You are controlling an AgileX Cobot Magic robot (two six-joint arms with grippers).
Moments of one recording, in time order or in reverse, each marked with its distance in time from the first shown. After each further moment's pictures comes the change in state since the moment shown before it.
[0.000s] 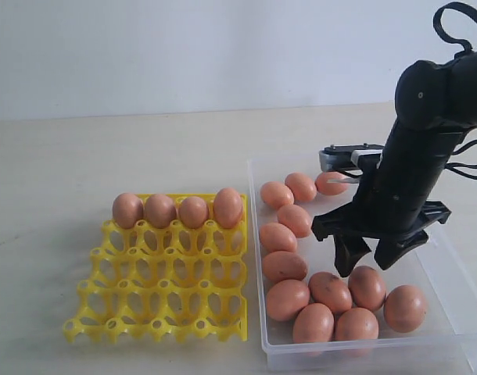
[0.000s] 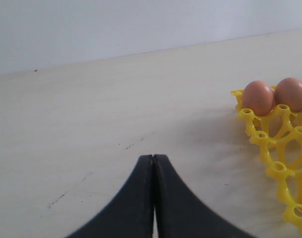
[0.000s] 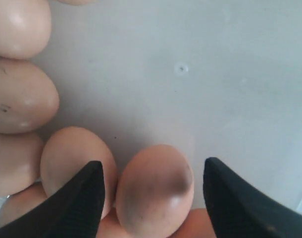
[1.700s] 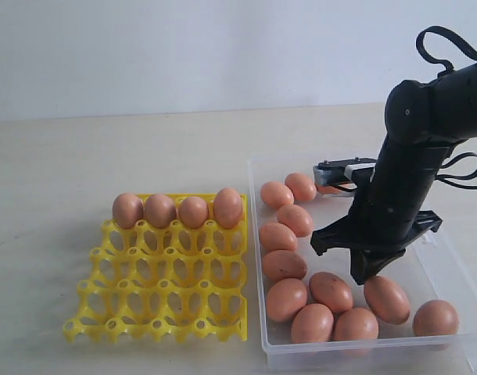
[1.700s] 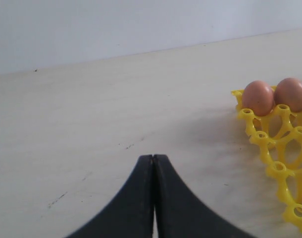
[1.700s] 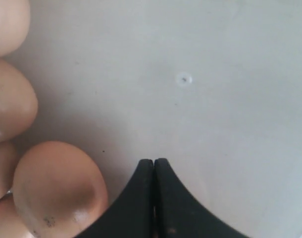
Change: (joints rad) left arm 0.000 0.000 0.000 0.000 0.000 0.000; right arm 0.000 0.064 0.000 0.000 -0.022 -0.057
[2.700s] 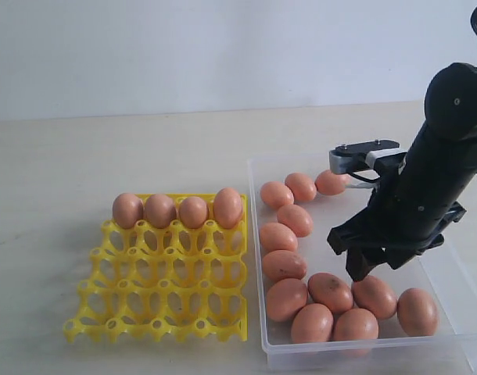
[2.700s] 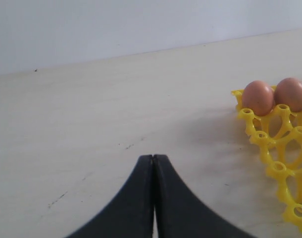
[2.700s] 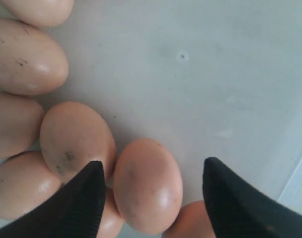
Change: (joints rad) left arm 0.000 0.000 0.000 0.000 0.000 0.000; right arm 0.000 -0.192 0.130 0.000 -0.073 -0.048
